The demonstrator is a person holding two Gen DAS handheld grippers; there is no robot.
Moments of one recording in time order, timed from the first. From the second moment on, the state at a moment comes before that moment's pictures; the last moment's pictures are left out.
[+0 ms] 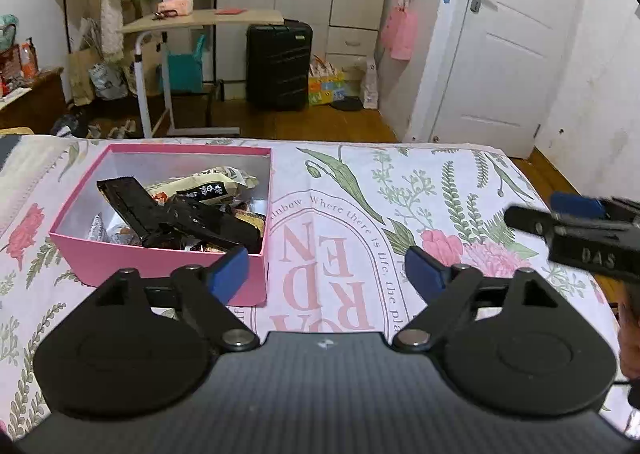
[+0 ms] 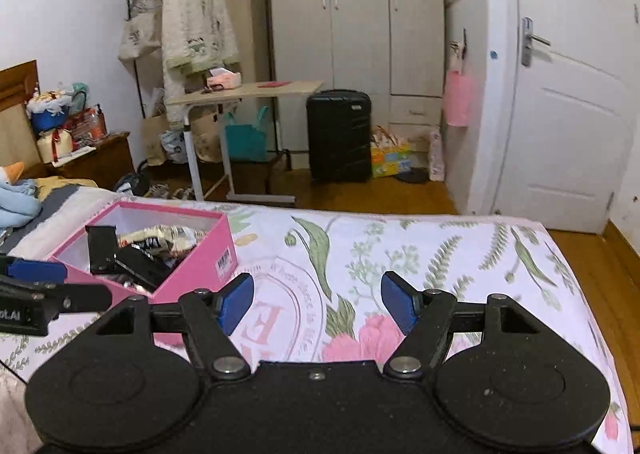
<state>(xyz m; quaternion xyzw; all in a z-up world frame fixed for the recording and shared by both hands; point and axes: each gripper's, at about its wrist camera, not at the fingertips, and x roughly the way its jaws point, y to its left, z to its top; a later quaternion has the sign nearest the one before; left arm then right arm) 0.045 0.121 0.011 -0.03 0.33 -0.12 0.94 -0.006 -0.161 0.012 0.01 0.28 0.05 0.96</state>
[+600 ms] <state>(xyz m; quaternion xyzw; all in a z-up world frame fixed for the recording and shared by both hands) 0.027 0.104 0.002 0.02 0.34 -0.09 0.94 -0.035 -0.159 -0.003 0.01 0.32 -0.03 0.95</state>
